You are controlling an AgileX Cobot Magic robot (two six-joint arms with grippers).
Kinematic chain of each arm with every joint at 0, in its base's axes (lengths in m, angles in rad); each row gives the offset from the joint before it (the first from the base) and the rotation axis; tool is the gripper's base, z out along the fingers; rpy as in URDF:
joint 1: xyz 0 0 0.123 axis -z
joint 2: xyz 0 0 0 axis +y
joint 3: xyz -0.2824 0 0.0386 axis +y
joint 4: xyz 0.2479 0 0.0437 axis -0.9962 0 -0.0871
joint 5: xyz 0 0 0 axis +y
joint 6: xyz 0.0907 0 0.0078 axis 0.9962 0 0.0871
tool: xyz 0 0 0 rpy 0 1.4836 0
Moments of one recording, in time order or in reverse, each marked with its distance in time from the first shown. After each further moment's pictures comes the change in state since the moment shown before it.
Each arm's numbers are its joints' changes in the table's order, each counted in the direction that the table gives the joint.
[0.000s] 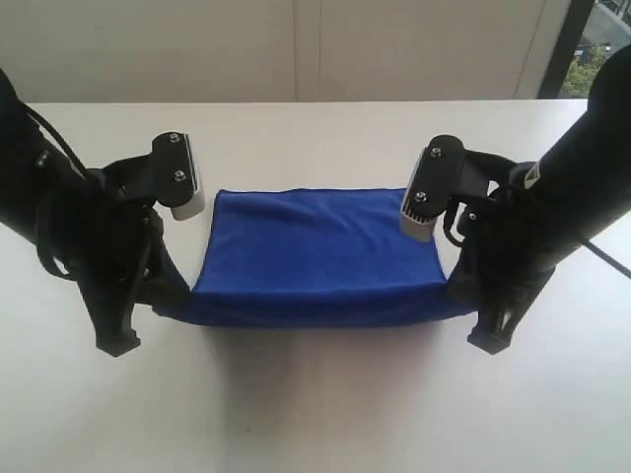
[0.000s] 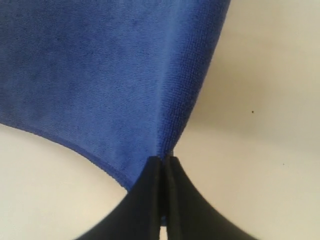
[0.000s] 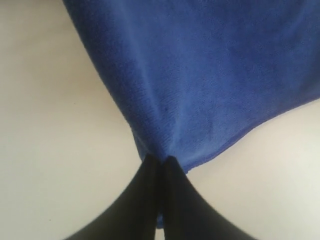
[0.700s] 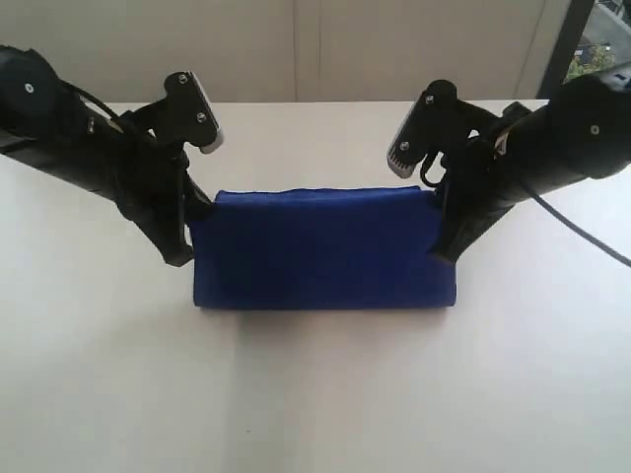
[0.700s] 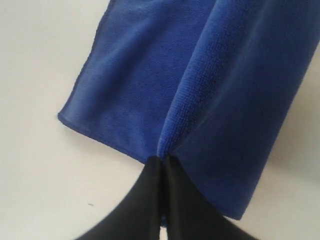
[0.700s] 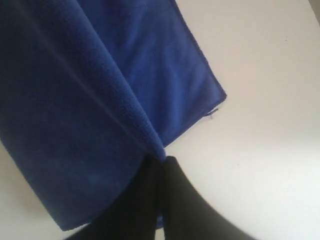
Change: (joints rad) left arm -0.031 0.155 -0.113 -0.002 -0.353 -0.008; right arm 0.031 0.140 -0.036 0.254 -0.470 0.209
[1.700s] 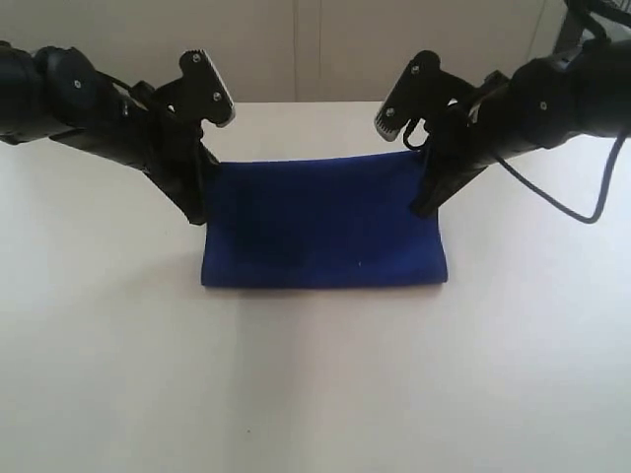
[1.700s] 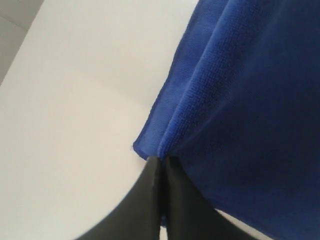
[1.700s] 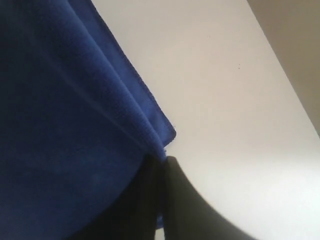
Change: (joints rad) left arm -0.030 0.164 -0.139 -0.007 -0.167 0.052; right arm 0.044 0.184 -0.162 0.030 -0.123 0.006
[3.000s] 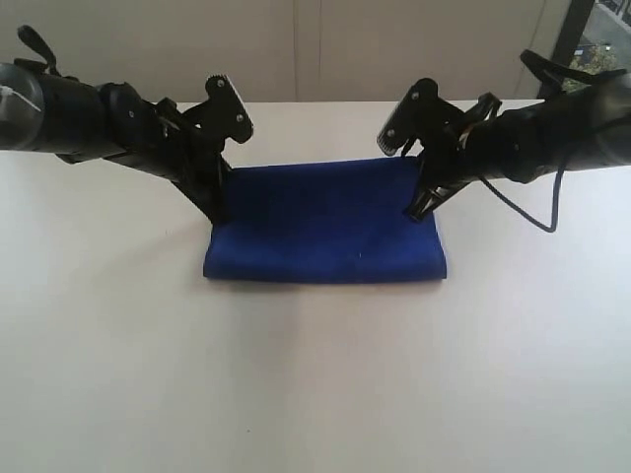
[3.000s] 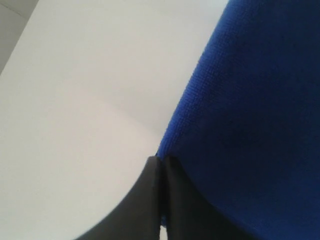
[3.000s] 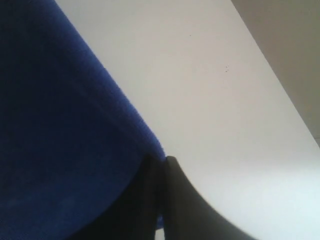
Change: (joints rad) left arm -0.002 0.210 -0.122 -0.002 -0.110 0.011; right arm 0.052 0.181 -0.015 0.004 -0.260 0.000
